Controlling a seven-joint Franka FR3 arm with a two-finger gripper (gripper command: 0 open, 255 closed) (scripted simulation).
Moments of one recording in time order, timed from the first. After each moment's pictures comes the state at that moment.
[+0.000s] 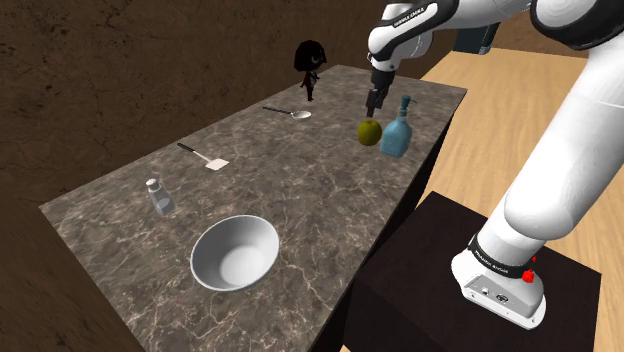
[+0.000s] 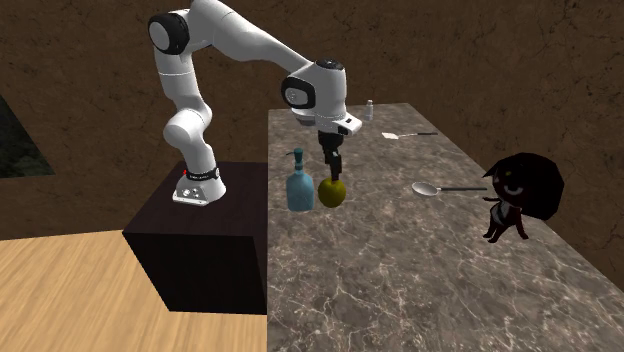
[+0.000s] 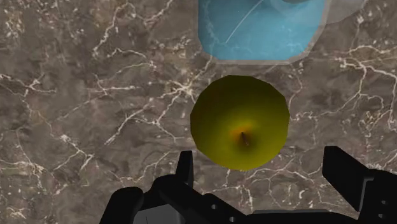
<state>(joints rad) -0.02 0.04 -0.35 -2.07 0.08 2.15 -0.62</state>
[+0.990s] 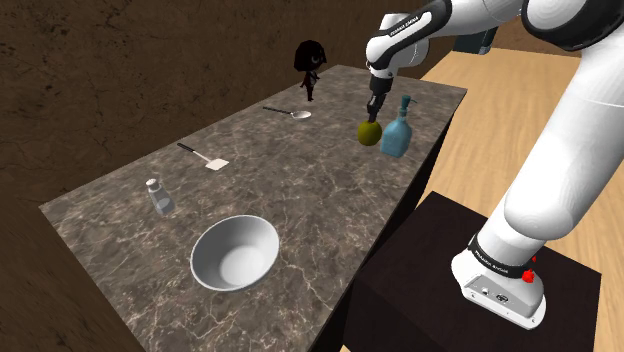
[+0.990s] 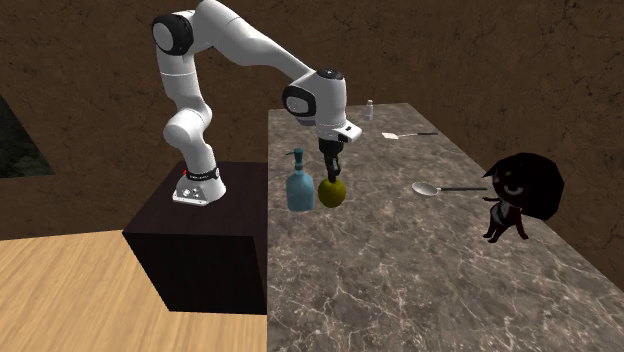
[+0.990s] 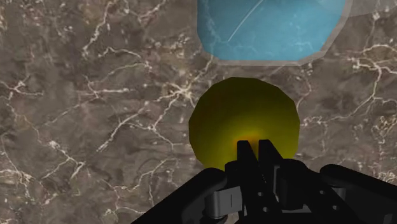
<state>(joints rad) -0.02 0.07 -0.35 -2.10 0.09 2.20 -0.64</state>
